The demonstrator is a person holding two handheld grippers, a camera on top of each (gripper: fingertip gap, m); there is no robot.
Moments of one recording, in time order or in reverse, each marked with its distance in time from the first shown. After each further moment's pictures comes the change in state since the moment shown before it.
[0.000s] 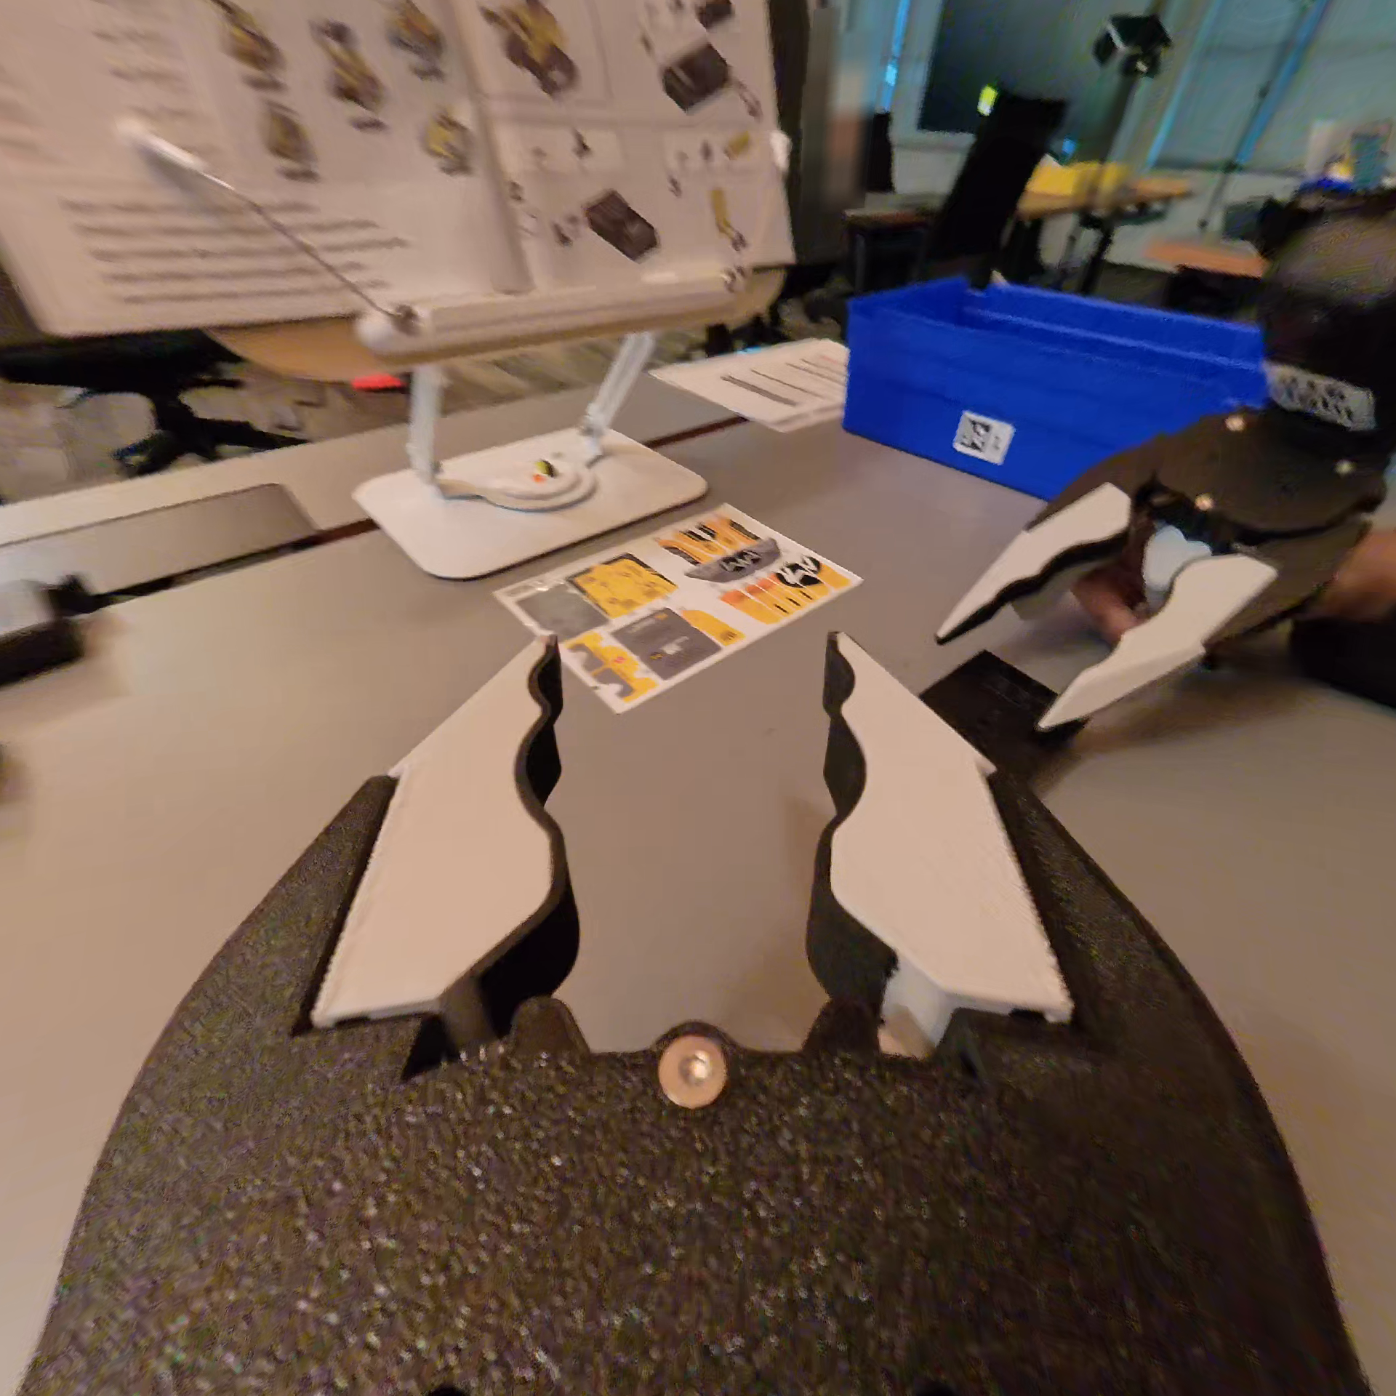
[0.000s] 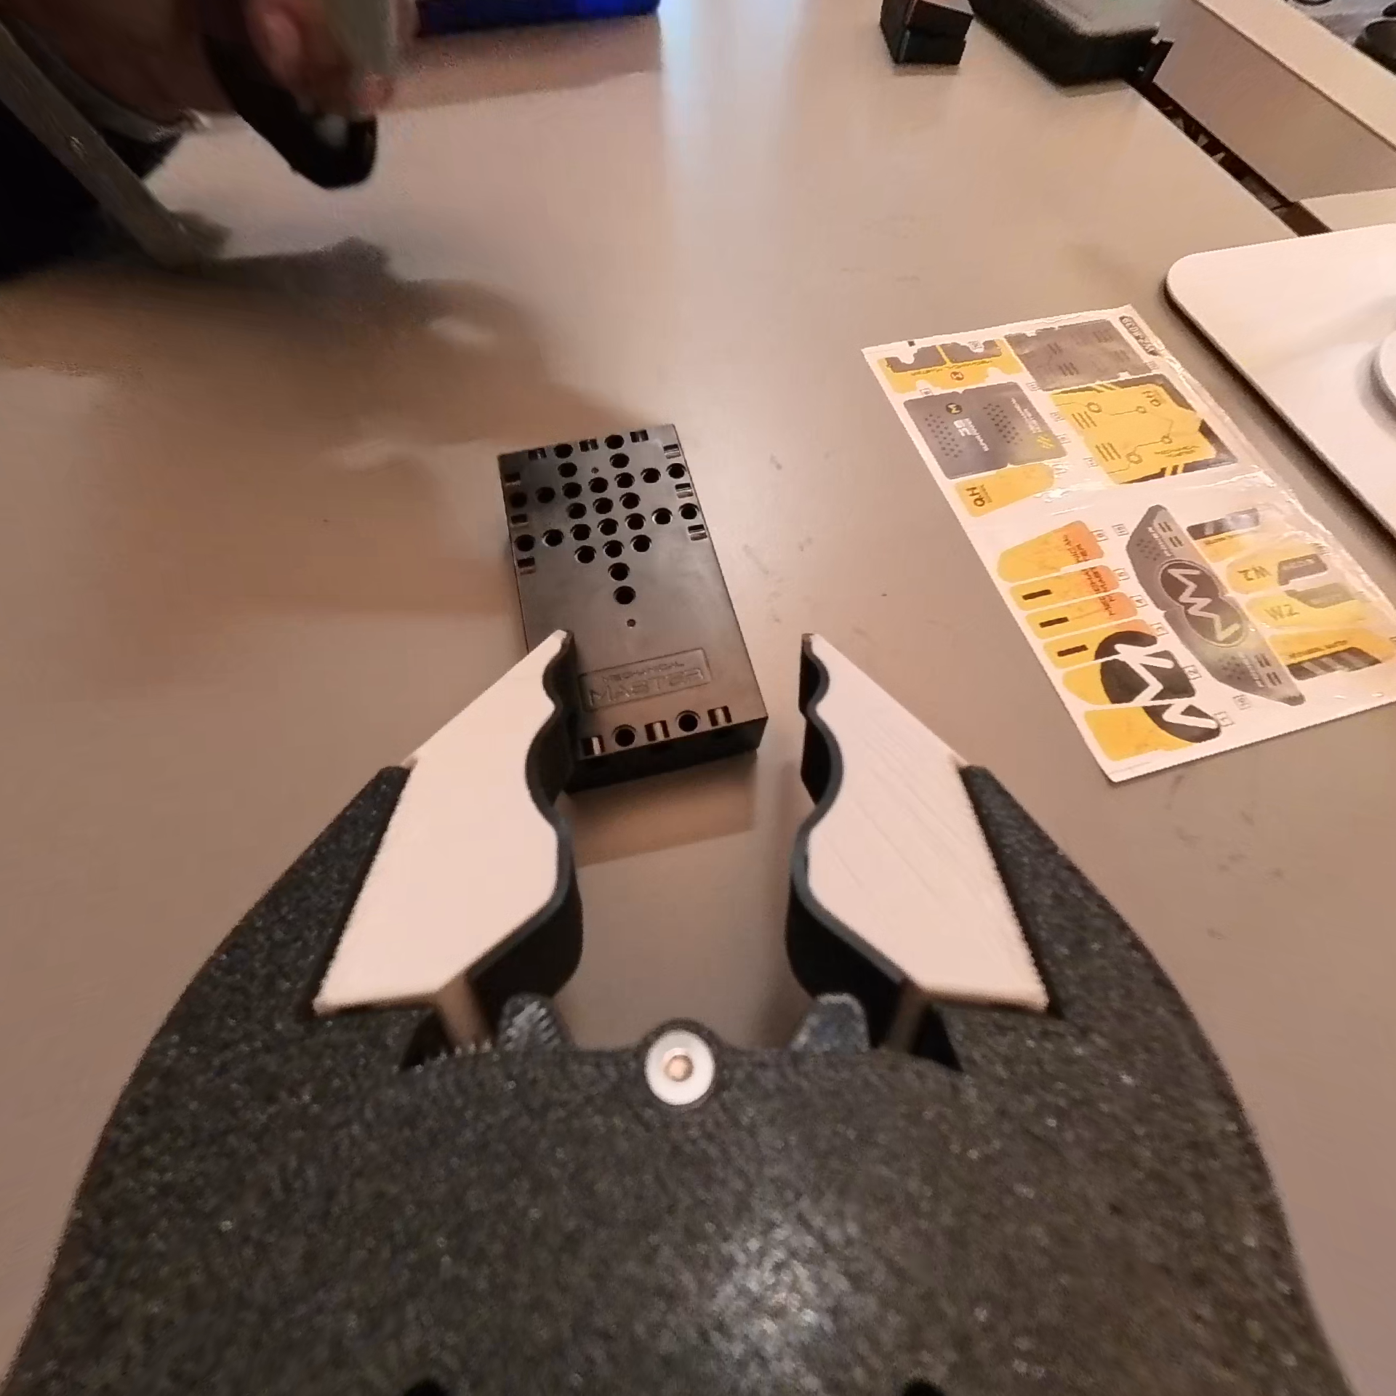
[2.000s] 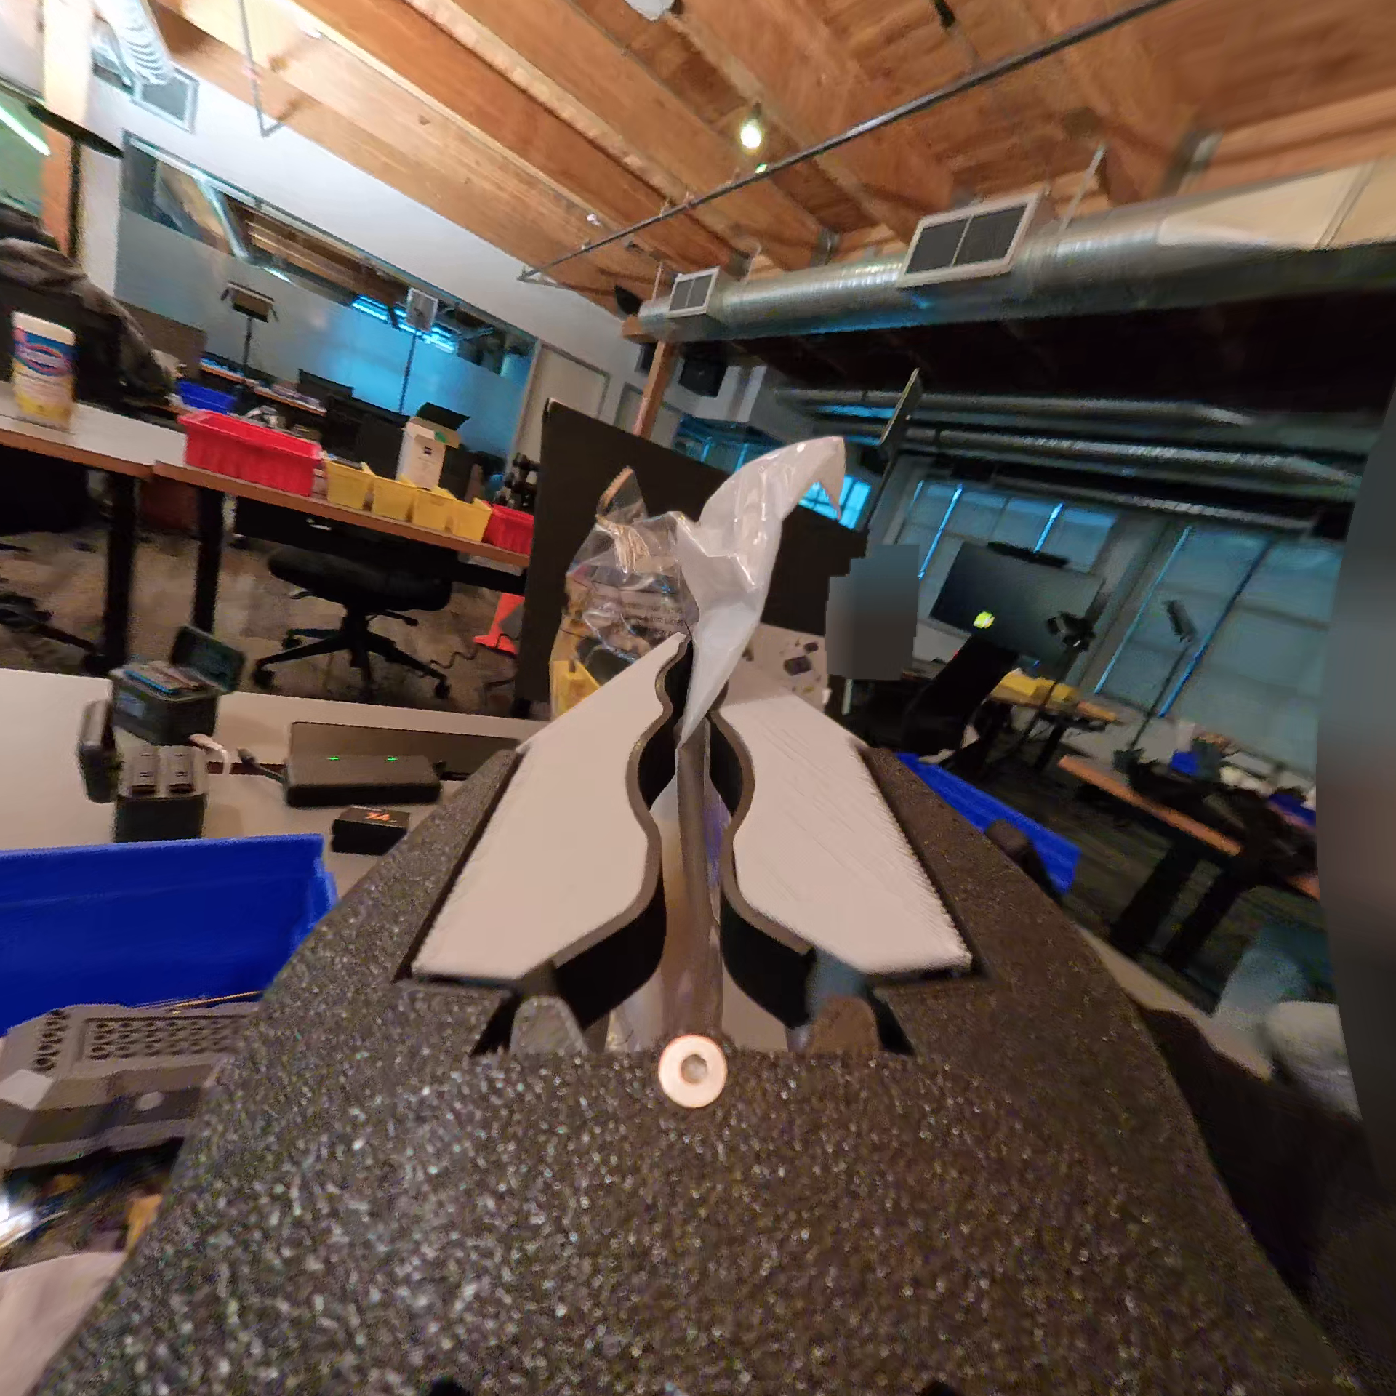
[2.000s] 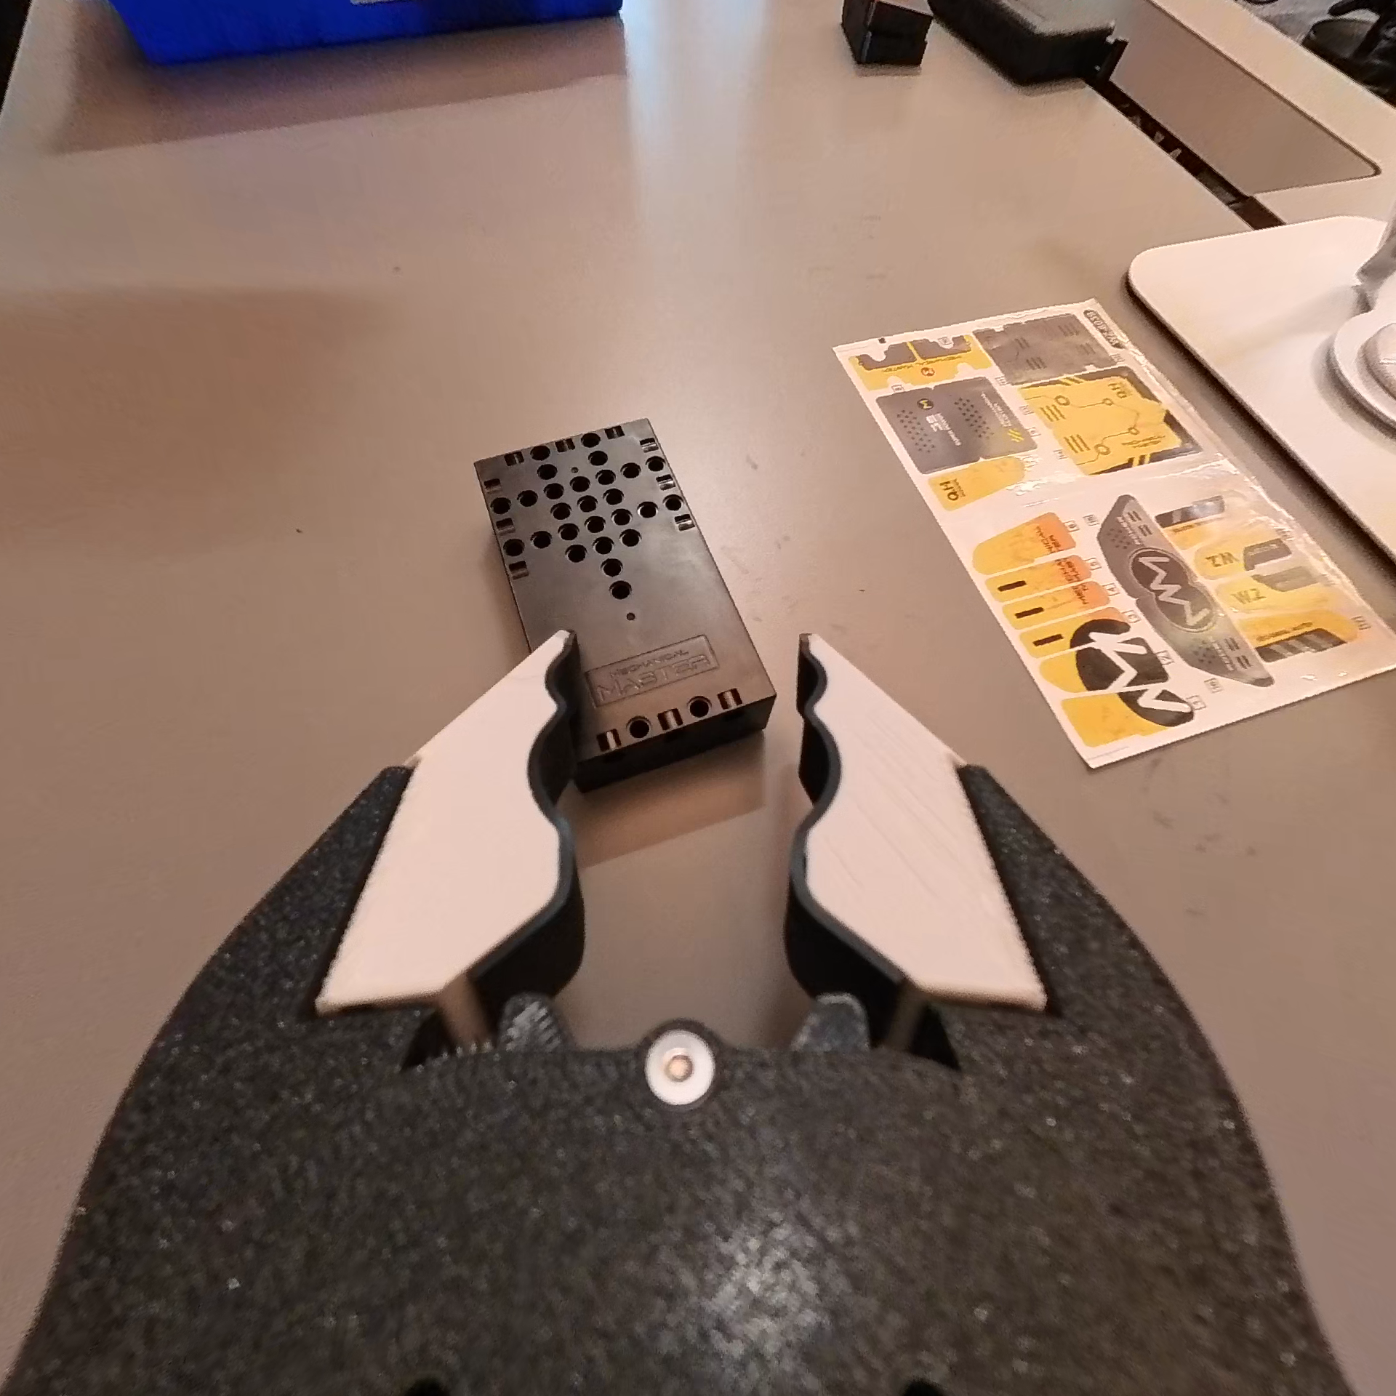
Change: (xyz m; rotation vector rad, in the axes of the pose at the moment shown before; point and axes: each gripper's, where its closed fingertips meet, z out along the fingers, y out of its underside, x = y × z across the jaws) left arm -0.083 -0.162 -0.284 0.501 -0.152 -0.296; right arm 0.005 0.000 0.000 0.002 0.037 0.014
